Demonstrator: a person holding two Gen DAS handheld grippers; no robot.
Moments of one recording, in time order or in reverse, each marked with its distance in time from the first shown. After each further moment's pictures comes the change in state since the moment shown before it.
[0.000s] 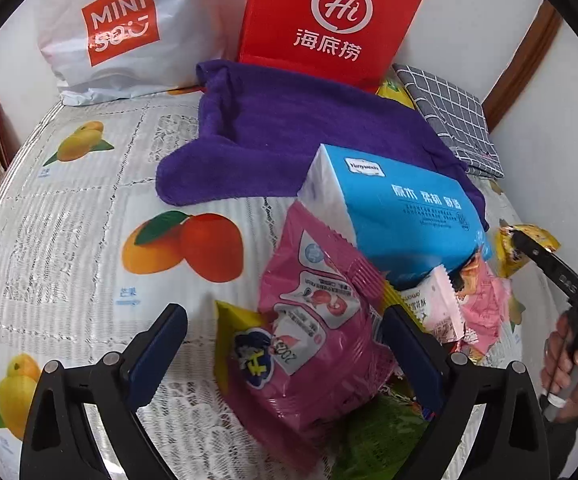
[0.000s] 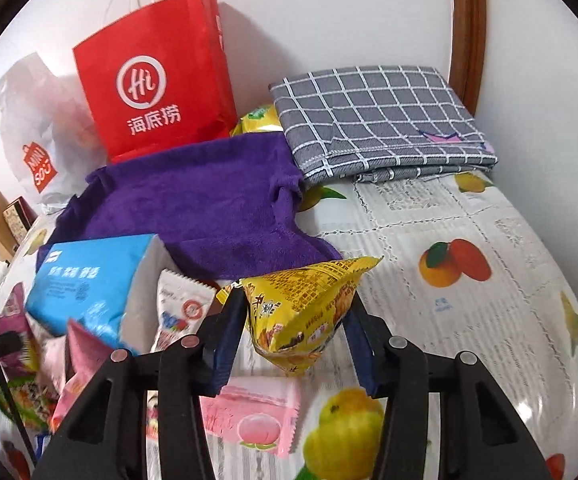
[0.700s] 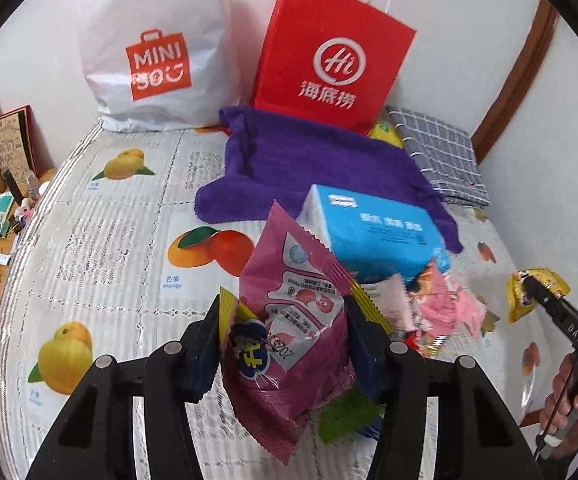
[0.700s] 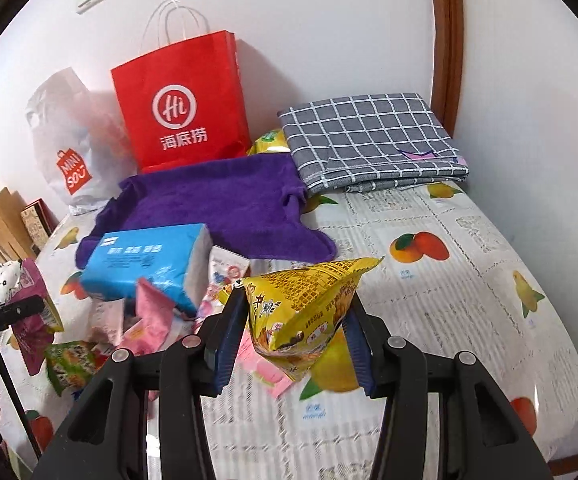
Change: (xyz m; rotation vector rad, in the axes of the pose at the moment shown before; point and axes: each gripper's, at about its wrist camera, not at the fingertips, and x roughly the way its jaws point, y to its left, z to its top) left arm -0.074 0.001 -0.016 -0.033 -0.118 0.010; right arm -0.086 0.011 -0.026 0.008 -0.053 0.008
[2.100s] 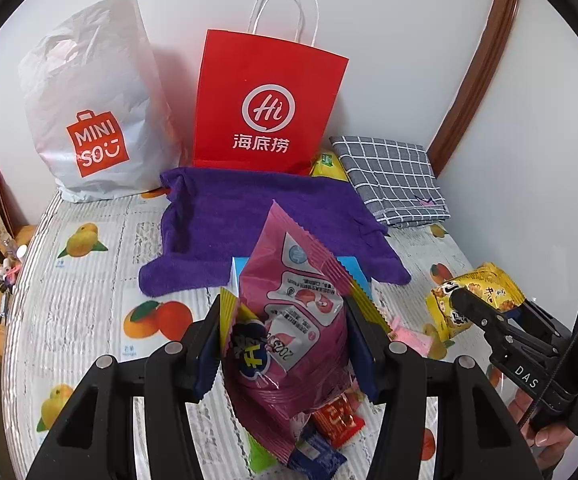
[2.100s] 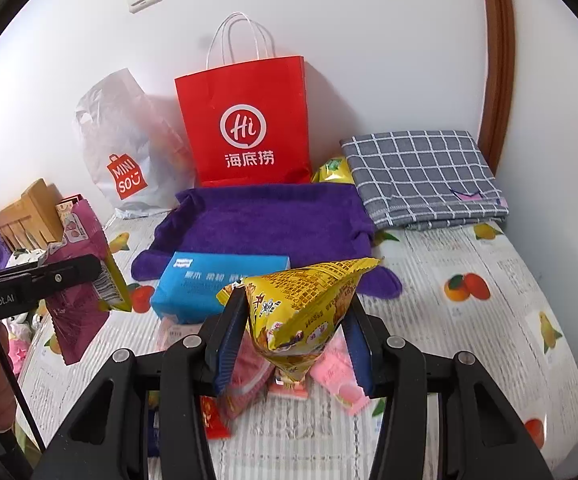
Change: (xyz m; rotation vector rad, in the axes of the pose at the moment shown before) left arm -0.023 -0.061 0.055 0.101 -0.054 -0.064; right arm -0.016 0.064 0.038 -0.089 -0.031 0.103
